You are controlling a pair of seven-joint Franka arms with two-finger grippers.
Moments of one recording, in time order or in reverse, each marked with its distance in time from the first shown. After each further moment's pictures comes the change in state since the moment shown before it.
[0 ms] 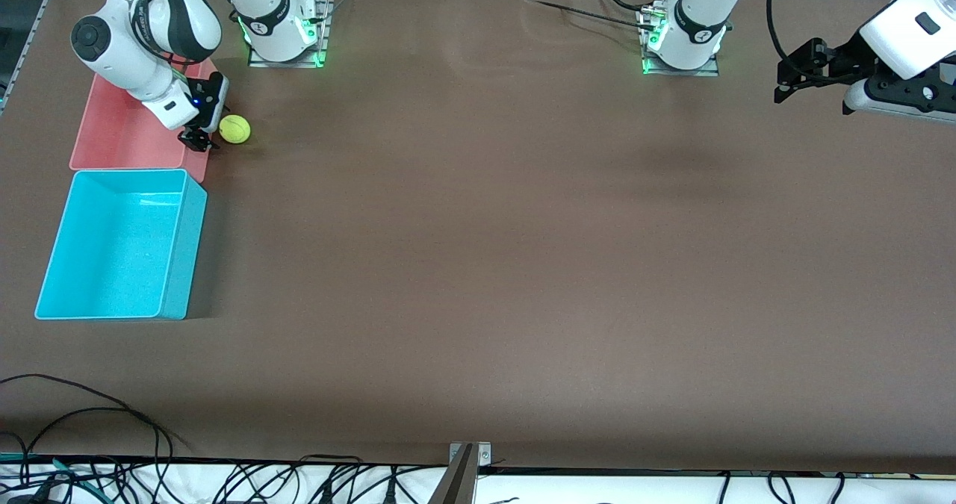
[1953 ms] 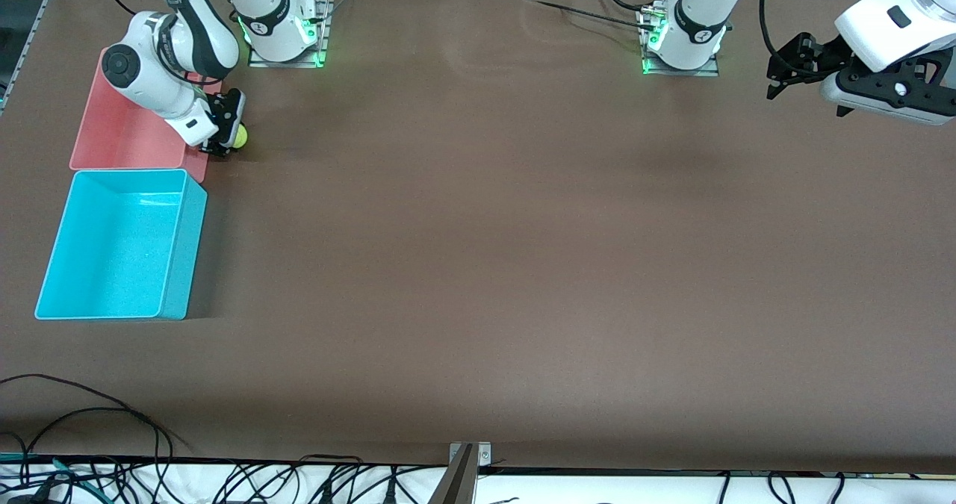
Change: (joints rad) left arm -0.006 0.000 -0.034 0.001 0.042 0.000 0.078; right arm 0.051 0.172 0.009 0.051 0.001 0.057 0.095
